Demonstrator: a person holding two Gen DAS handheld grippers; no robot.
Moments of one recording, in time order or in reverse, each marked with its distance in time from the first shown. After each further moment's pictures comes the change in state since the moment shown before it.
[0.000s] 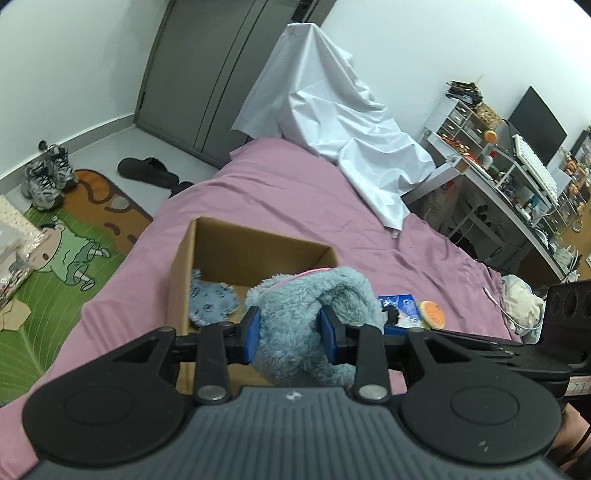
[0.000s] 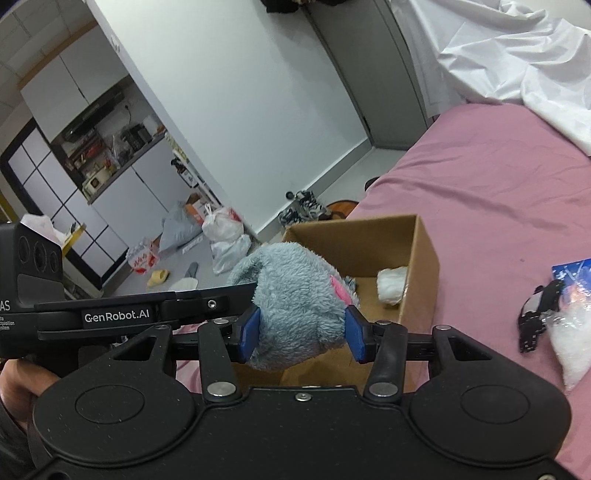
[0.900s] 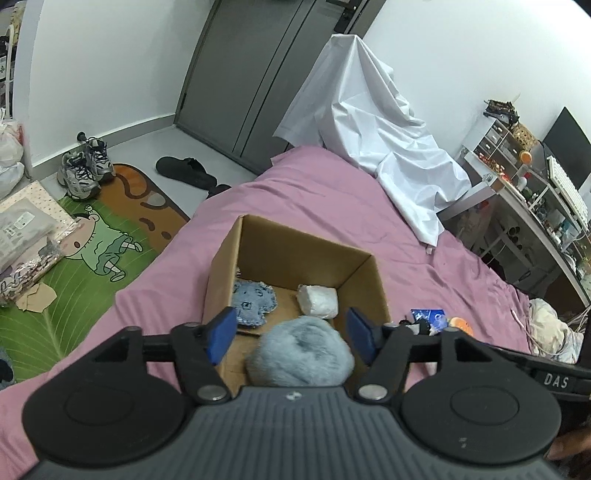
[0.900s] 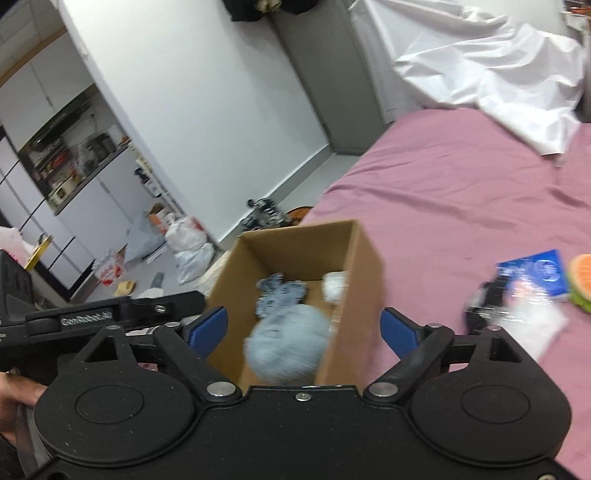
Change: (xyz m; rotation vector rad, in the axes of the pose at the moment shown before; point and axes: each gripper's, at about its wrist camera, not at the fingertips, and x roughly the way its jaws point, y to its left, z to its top) left arm -0.006 0.007 -0.005 -0.069 -0.048 0.102; right arm -0.045 -0.026 -0.007 0.047 -0.055 -0.147
